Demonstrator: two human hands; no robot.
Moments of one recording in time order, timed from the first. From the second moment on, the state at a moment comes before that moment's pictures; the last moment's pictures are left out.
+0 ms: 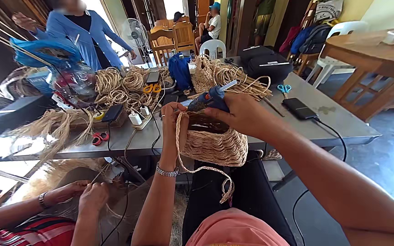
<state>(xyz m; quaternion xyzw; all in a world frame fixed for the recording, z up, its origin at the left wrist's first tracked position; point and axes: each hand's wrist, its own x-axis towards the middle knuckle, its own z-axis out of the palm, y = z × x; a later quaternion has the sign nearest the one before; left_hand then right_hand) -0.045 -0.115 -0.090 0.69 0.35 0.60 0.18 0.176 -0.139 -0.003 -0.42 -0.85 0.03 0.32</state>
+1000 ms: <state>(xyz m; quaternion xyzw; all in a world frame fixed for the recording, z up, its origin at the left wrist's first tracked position) -0.040 -0.119 -0.088 0.68 0.35 0.61 0.18 0.179 -0.141 -0.001 -0.45 -0.84 0.02 0.31</state>
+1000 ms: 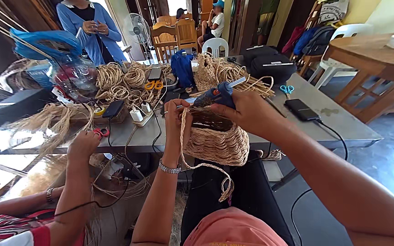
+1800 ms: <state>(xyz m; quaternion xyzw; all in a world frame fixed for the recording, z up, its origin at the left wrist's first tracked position) -0.039 -0.116 -0.085 0.69 0.36 0.61 0.18 0.190 -0.145 0.000 -0.43 -0.84 0.01 0.32</state>
